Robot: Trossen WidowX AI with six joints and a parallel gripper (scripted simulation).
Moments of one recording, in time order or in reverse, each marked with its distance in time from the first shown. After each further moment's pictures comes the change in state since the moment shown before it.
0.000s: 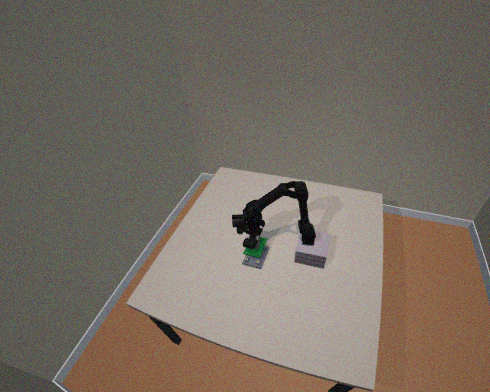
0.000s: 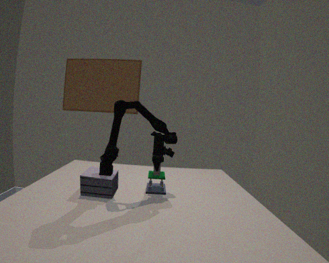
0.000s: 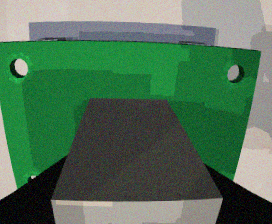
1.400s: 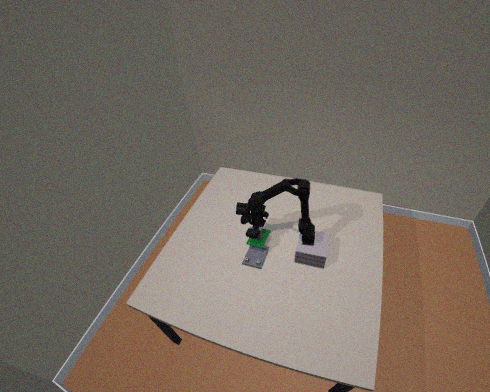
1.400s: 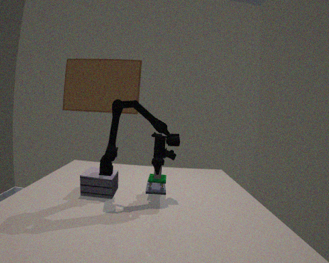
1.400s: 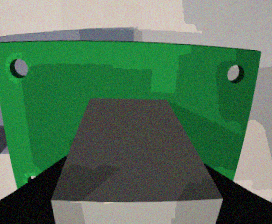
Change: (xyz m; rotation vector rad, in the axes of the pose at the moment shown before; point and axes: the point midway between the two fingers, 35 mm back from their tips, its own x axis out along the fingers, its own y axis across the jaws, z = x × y) arm 0.000 -0.067 0.005 0.059 0.000 -0.002
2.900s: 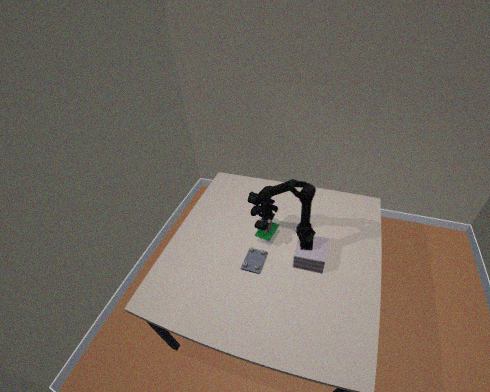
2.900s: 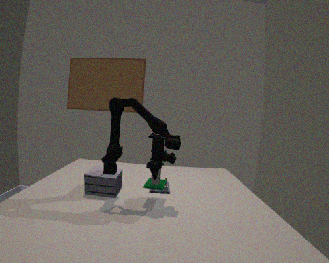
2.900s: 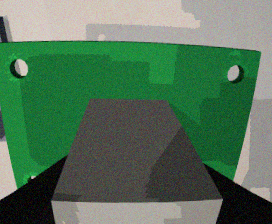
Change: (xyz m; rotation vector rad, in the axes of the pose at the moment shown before) arm 0.000 -0.108 -0.022 0.106 0.000 -0.012
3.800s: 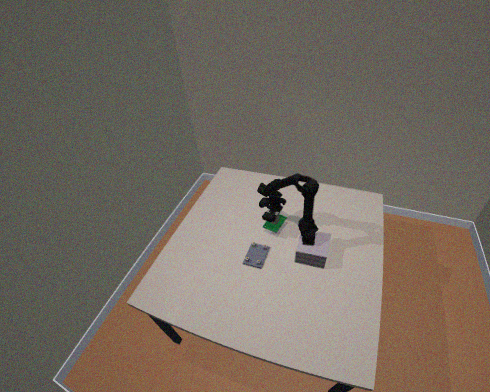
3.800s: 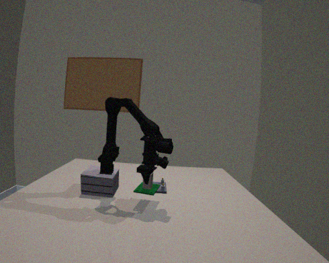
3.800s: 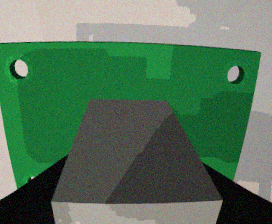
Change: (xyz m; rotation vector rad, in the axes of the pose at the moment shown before) arm 0.012 -0.045 -0.015 0.056 0.003 -0.013
